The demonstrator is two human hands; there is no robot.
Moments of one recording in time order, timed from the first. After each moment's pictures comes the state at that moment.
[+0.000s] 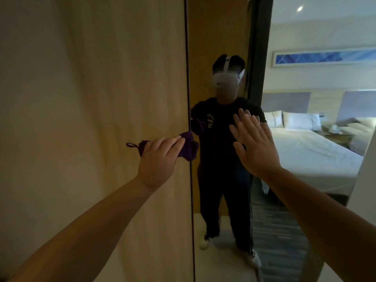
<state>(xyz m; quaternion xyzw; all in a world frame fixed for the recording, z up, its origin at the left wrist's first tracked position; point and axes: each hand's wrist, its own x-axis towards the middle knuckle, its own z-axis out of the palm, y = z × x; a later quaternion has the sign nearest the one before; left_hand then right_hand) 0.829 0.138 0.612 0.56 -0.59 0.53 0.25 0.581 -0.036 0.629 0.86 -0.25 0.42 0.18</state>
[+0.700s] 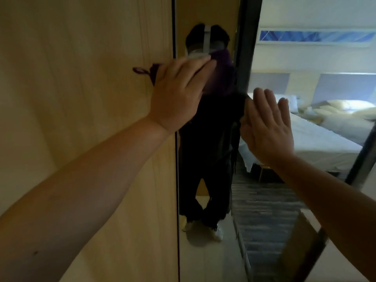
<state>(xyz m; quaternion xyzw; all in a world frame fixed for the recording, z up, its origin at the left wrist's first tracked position) 0.823 0.011 0.572 0.41 -0.60 0.58 0.36 0.597 -0.101 0.491 0.79 -0.28 0.45 0.31</state>
